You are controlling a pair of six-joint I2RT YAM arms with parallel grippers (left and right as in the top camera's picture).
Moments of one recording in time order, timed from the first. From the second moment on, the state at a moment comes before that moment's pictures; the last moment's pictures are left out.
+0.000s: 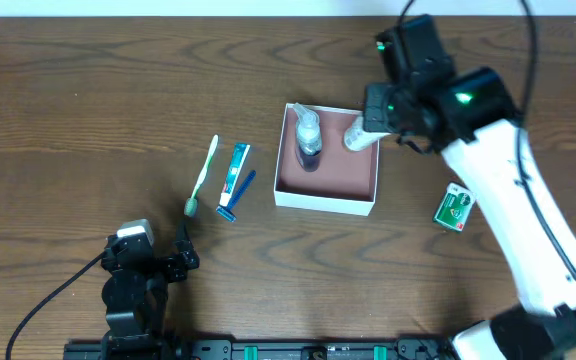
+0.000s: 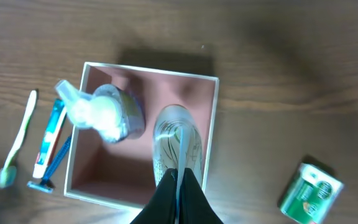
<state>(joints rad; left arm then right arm) 0.06 0.01 0.15 -0.54 -0.04 -0.17 0.44 1.69 1.81 -1.18 0.13 0.47</state>
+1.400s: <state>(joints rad) 0.06 0.01 0.15 -0.54 -0.04 -0.17 0.14 1.60 1.67 -1.42 0.27 0.52</state>
